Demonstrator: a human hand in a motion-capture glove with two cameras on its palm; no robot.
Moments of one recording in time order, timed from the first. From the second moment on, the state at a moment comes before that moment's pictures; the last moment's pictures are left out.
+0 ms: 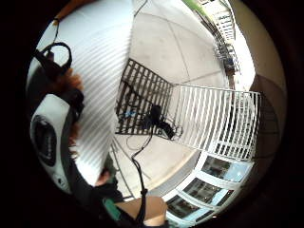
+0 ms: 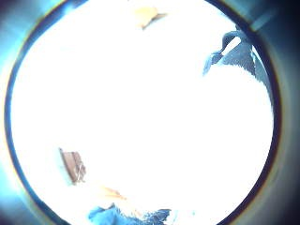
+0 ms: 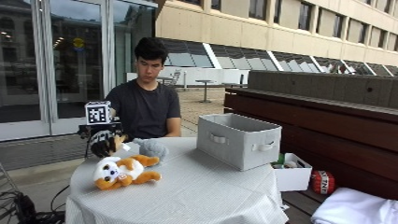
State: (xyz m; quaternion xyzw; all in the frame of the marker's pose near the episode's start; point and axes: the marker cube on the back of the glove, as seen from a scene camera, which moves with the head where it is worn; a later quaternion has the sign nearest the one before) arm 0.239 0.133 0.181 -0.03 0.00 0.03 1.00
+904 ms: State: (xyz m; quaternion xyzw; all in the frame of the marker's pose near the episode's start) arm -0.039 0.032 -0.214 0.16 -0.04 -0.03 0.99
